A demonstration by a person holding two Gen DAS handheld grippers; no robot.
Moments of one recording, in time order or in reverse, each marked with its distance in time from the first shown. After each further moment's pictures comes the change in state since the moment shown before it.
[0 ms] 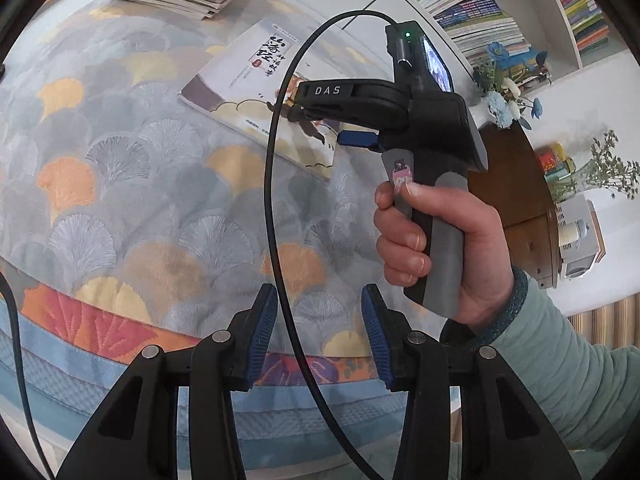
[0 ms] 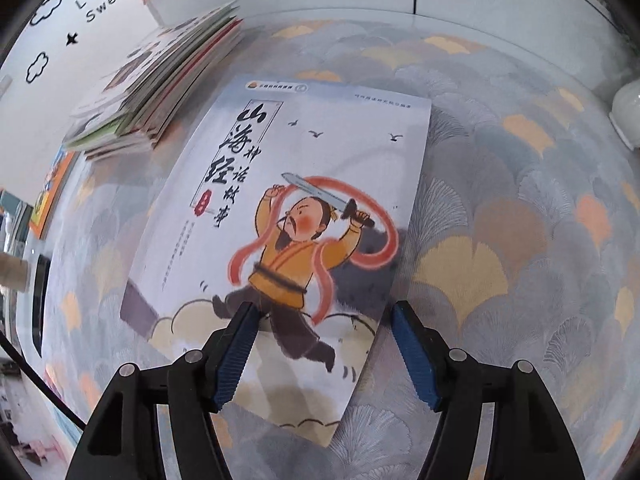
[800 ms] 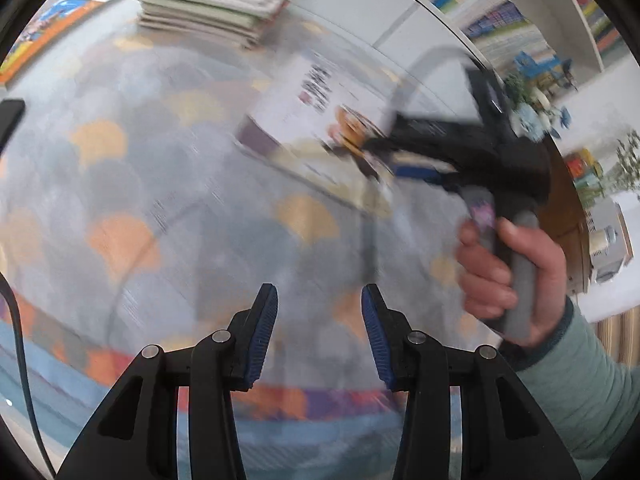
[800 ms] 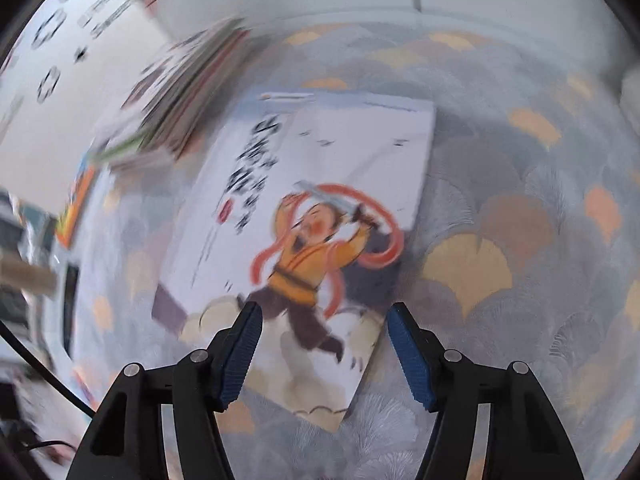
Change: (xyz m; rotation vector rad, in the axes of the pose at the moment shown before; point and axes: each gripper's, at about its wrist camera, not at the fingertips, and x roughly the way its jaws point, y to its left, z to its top) left arm -0.012 0.030 0.041 0.032 -0.046 0.136; right arm -0.010 -0.016 -0.009 0.084 0.026 0.118
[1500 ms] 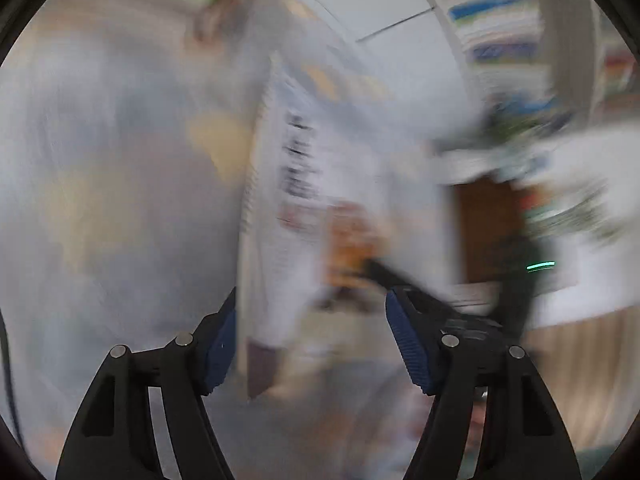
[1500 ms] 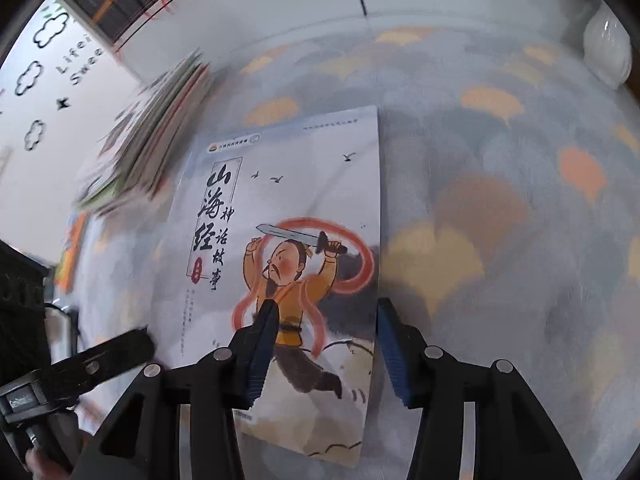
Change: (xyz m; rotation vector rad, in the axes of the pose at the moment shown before) left arm 0.077 0.040 0.085 -0.184 0.170 -0.450; right arm -0.007 -0.033 -0.018 0.103 -0.077 0.076
